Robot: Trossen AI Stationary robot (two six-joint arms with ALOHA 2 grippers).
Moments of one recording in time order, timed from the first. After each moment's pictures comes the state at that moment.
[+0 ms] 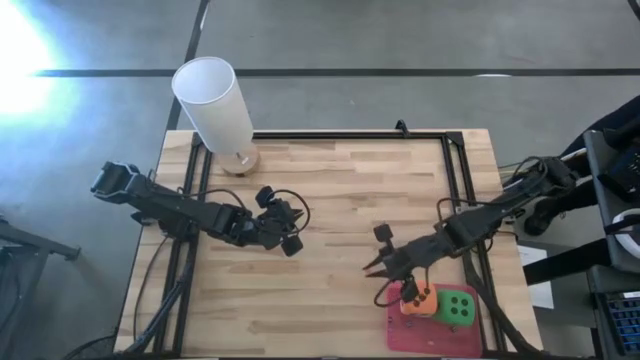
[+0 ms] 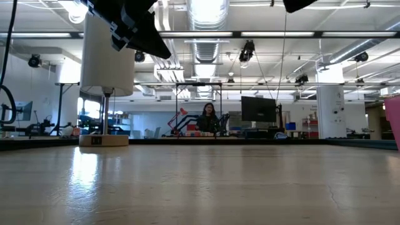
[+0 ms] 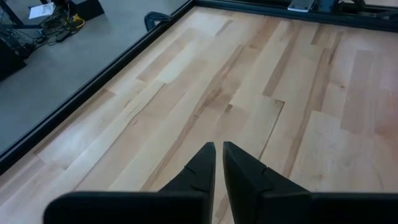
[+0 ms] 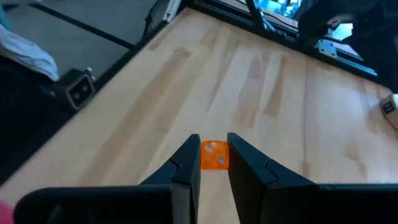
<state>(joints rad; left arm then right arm) -0.29 1.41 0.93 -0.27 -0.71 -0.42 0.49 1.27 0.86 -0.12 0.19 -0.07</state>
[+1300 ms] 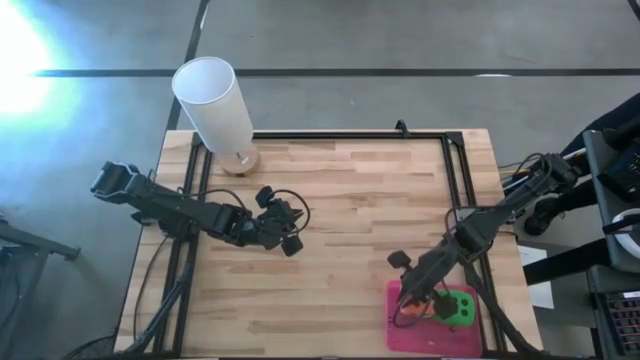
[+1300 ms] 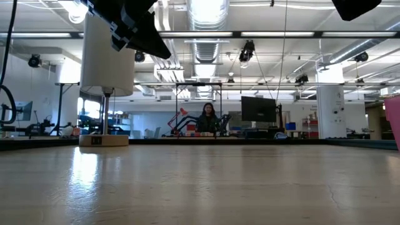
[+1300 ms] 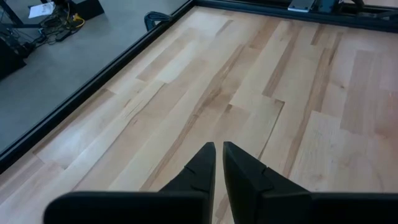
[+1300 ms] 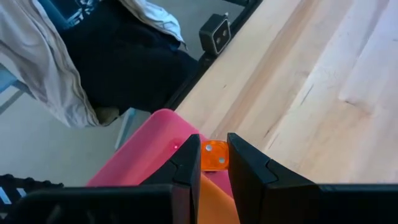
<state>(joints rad) -0.29 1.41 0.93 -0.28 -0.71 -0.42 0.60 1.22 0.85 -0.34 -0.20 0.16</state>
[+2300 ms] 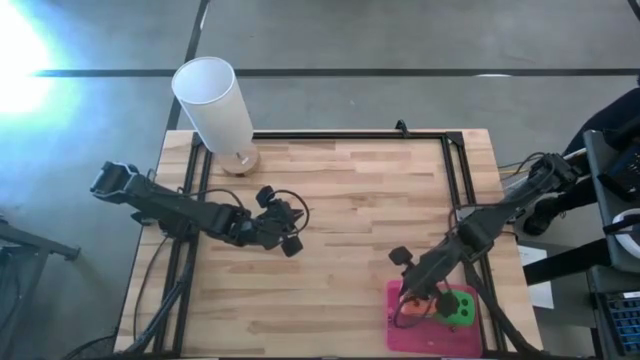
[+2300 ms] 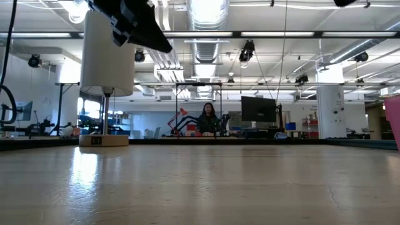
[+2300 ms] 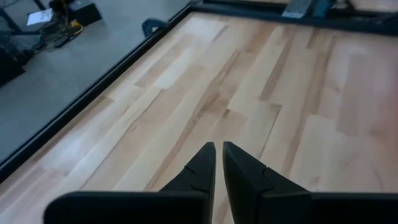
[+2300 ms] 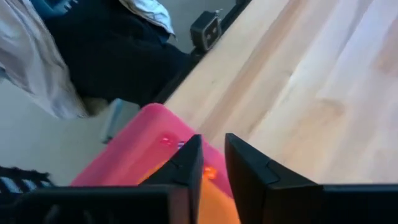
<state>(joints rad) -0.29 1.40 0.93 -0.27 -0.71 -0.40 0.60 1.22 0.93 -0.46 -0.17 0.12</state>
